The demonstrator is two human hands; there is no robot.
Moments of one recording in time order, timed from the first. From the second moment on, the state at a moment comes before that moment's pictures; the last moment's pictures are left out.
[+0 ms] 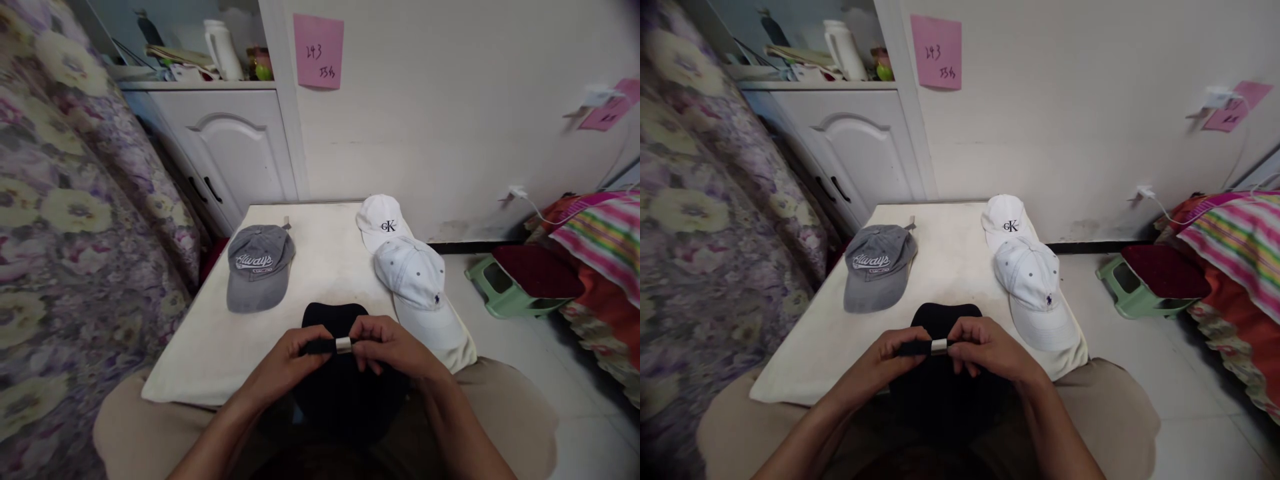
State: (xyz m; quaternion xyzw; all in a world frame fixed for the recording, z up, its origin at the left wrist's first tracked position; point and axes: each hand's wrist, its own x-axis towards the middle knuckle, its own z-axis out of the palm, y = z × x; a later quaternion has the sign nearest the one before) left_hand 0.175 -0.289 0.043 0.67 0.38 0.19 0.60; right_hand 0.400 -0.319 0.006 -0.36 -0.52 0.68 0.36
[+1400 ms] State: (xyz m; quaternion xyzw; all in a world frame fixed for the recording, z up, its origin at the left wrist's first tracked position) left_hand 0.193 -0.299 0.029 0.64 0.46 0.30 0.55; right_hand 0.355 -0.329 0.013 -0.50 -0.64 0.31 0.49
